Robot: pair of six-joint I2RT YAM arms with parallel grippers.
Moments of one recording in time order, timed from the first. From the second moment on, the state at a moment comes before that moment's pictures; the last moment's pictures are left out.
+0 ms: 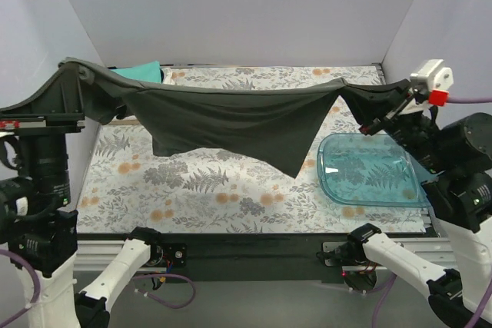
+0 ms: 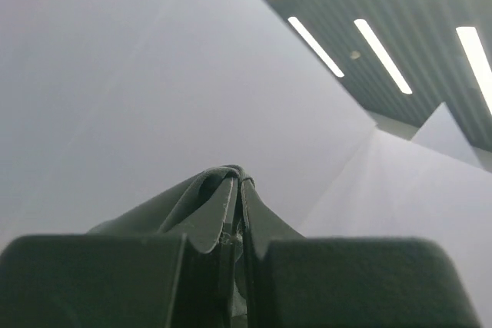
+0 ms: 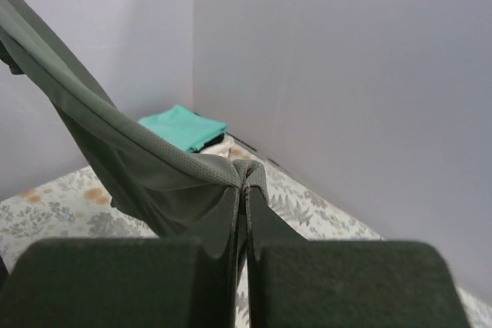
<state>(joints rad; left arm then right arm) -0.25 0.69 1.50 -0.20 -0.22 -0.68 0.54 0.83 1.49 -0.42 -0.25 -0.02</state>
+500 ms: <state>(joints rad) -0.25 1.24 1.77 -0.11 -0.36 -0.51 0.49 1.30 1.76 -0.45 -0.02 -0.13</state>
